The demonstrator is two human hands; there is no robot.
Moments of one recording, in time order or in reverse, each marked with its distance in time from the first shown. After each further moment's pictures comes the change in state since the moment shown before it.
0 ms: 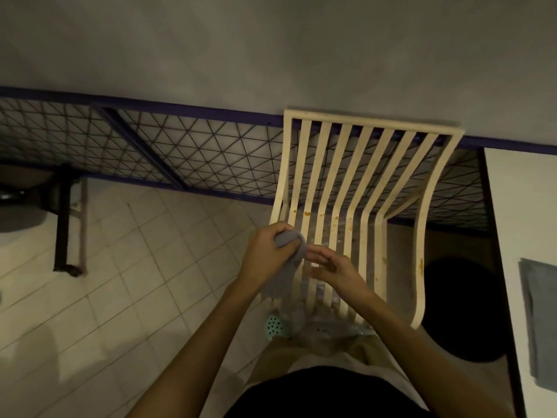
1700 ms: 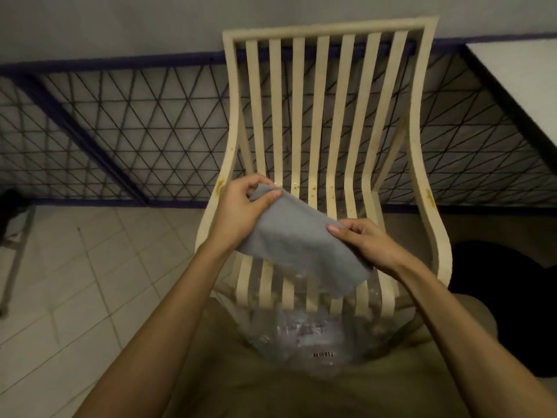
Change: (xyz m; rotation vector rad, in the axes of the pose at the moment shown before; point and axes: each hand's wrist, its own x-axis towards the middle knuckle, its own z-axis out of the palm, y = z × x) left_hand 0.016 -0.214 0.179 0.082 0.145 0.180; right_hand 0.043 0.272 -0.151 -0.312 0.033 -0.045
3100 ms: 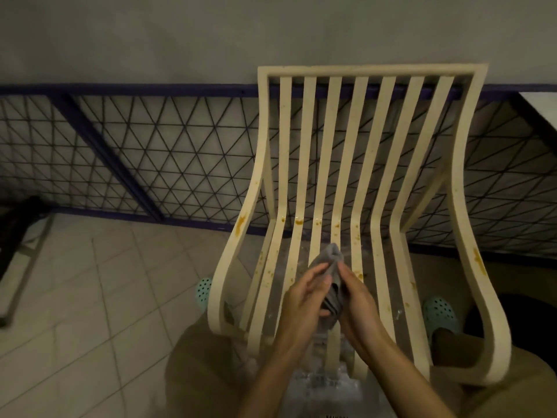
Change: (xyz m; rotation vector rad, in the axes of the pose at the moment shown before) left_hand -0.035 -0.002 0.056 -0.639 -0.132 -0.354; right_hand 0.044 -0.033 0.083 0.767 0.359 -0.152
